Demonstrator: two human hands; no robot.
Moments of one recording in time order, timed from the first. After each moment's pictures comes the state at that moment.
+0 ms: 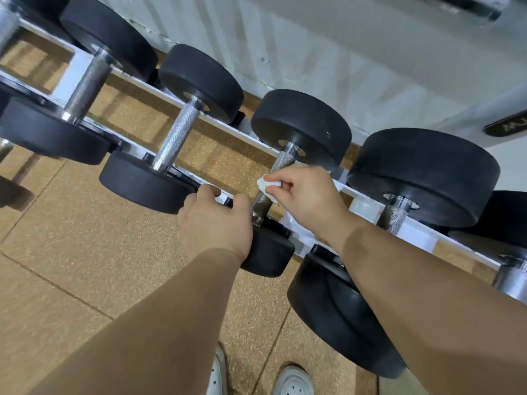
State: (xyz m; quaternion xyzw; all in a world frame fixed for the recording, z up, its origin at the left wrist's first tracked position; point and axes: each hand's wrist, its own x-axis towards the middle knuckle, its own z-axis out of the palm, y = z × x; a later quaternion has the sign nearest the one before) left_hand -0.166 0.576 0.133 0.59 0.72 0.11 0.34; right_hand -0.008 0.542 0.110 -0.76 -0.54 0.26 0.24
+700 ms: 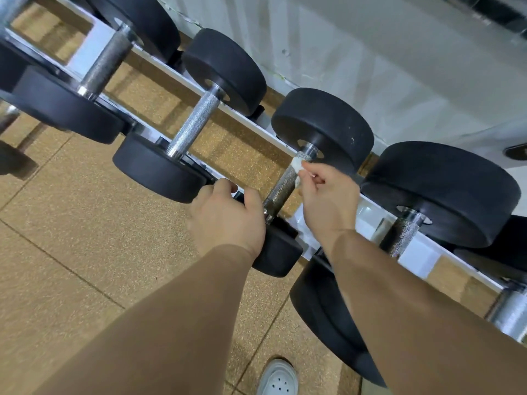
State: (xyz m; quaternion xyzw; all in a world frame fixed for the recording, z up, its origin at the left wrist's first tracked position) left_hand -0.168 0.577 0.132 0.60 0.72 0.10 0.34; right_hand -0.024 0.539 0.111 -0.83 -0.34 0.23 0.37
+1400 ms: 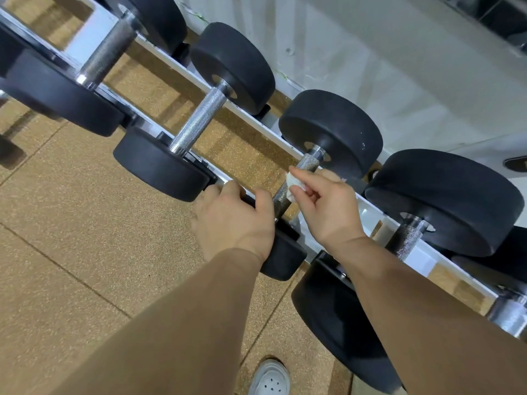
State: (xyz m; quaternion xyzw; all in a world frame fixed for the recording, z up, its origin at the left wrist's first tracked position) left_hand -0.167 0.577 0.128 0.61 0.72 0.10 0.32; right_hand -0.018 0.534 0.104 -0.78 -0.52 0.20 0.29
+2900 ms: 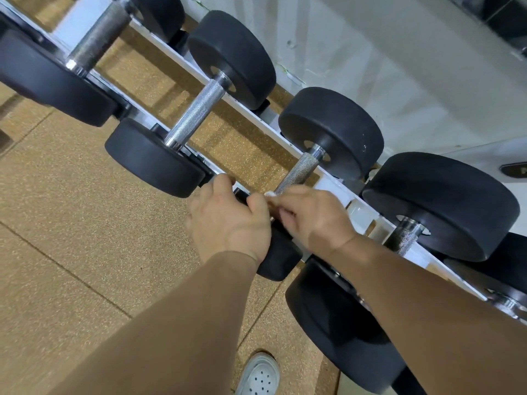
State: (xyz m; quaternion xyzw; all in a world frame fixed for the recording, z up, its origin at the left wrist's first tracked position) left_hand -0.169 0.575 0.135 0.60 0.71 0.11 0.34; right_hand -0.027 0.538 0.112 -0.67 -0.70 0.21 0.14
